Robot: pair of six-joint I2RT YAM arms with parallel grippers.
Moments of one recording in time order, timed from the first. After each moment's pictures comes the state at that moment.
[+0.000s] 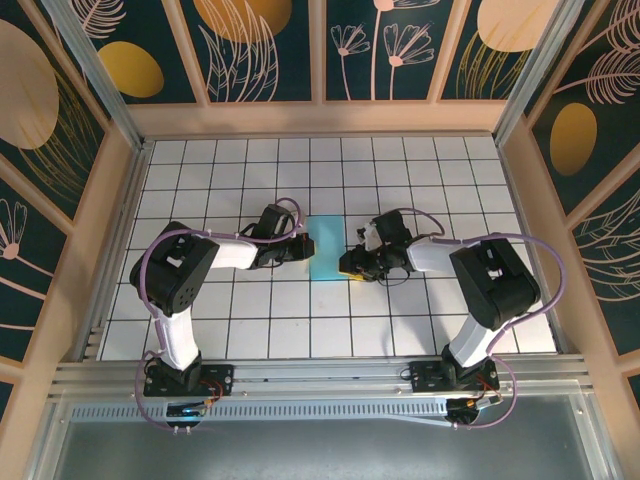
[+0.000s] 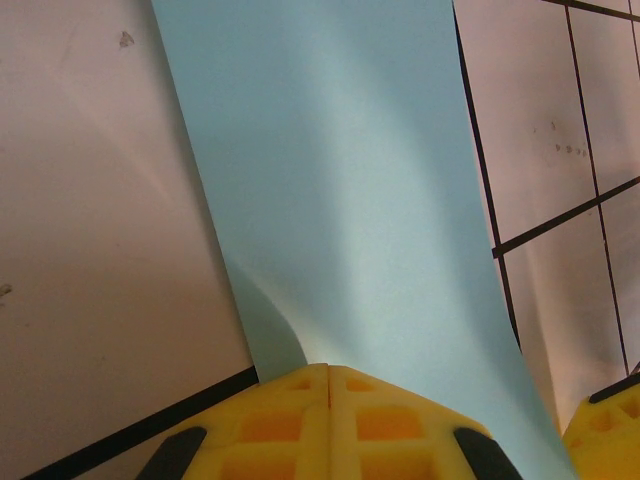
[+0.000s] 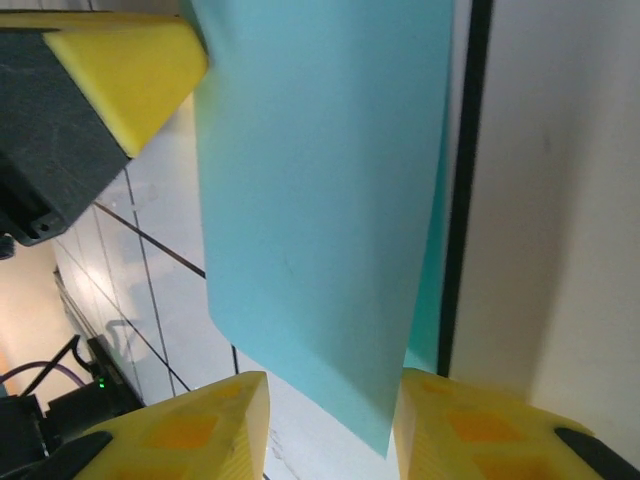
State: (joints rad) left arm -0.56 1.89 0.87 0.20 0.38 -0.61; right arm 0.49 1.68 0.74 -0.09 -0.68 0.66
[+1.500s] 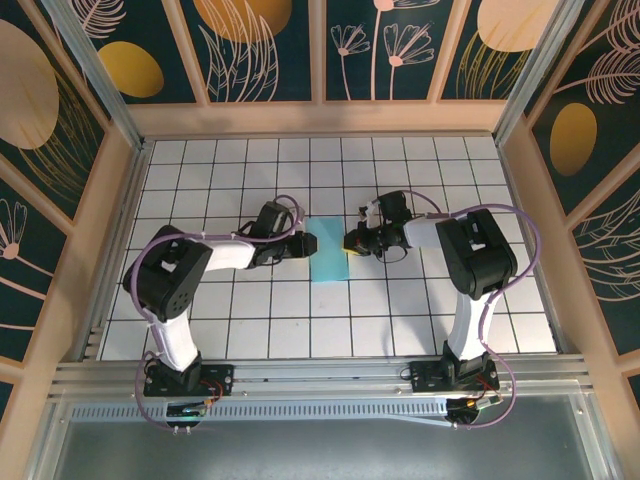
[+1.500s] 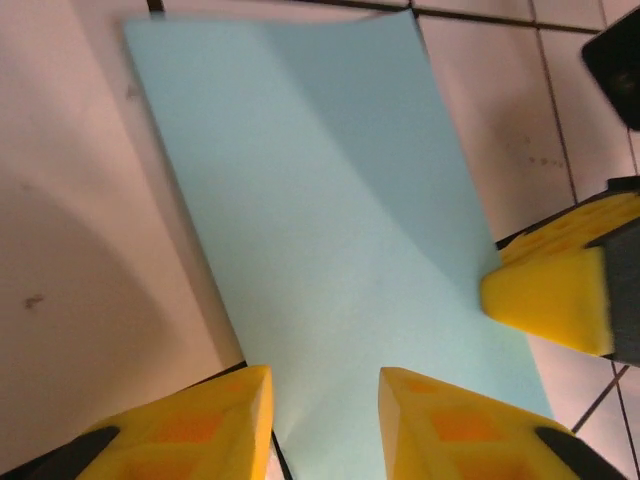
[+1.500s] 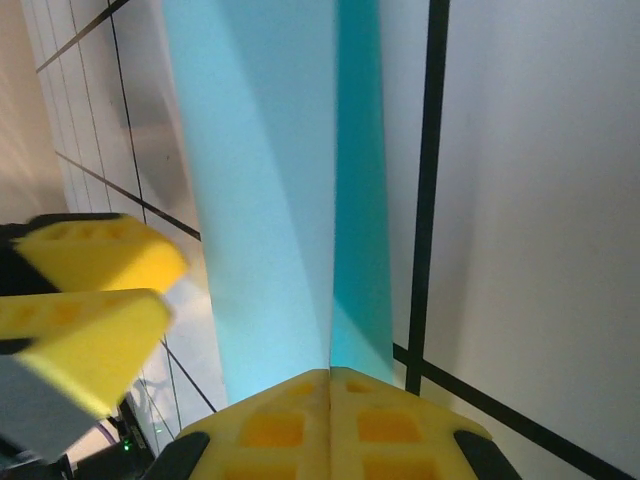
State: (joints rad) left arm -0.56 1.81 0.87 0.16 0.34 -0.57; right arm 0.38 1.92 0.95 -0.04 -0.76 0.60
